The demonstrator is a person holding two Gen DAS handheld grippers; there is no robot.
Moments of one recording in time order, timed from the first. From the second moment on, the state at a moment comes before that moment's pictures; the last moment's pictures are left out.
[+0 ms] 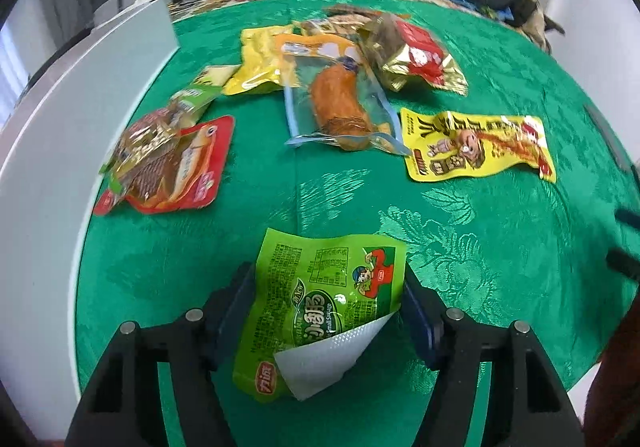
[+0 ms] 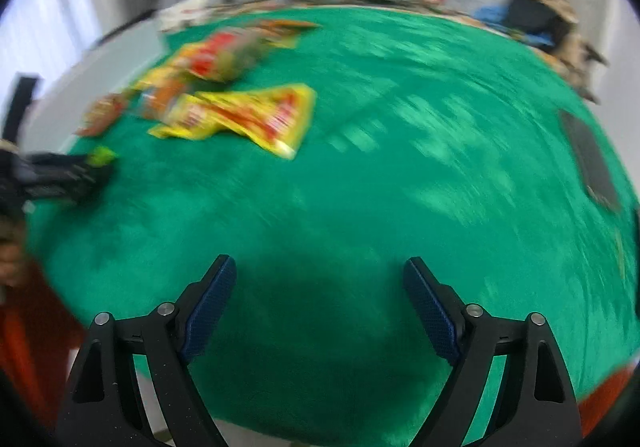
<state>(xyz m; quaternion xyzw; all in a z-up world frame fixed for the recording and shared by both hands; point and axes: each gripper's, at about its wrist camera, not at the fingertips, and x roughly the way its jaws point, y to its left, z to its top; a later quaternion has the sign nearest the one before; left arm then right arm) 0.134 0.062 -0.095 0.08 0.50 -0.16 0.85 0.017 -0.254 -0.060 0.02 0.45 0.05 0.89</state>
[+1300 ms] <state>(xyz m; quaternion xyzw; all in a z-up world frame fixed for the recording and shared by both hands) 0.133 0.120 -0.073 -0.12 0.48 -0.18 0.85 0.171 -0.148 -0.082 -0.14 0.58 0.19 0.78</state>
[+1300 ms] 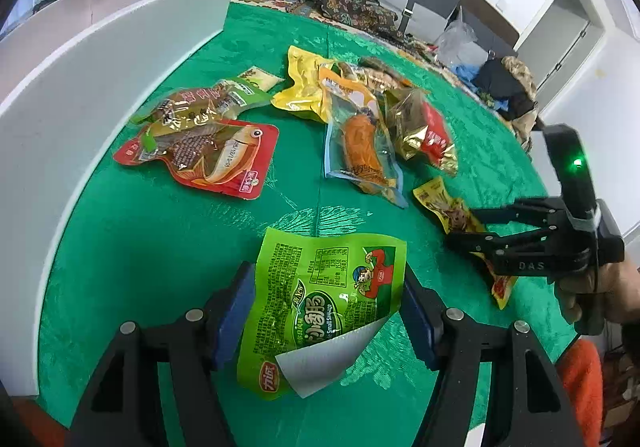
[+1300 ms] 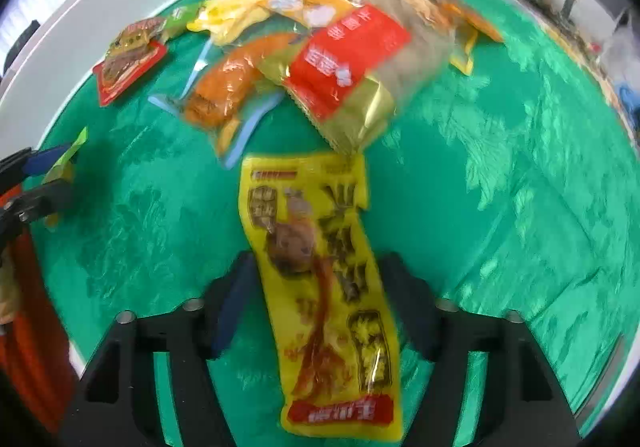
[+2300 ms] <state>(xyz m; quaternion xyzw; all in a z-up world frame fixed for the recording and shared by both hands) 0.151 0.389 0.039 -0.19 0.40 0.07 0.90 0.260 0.140 0.124 0.22 0.45 0.33 0.80</state>
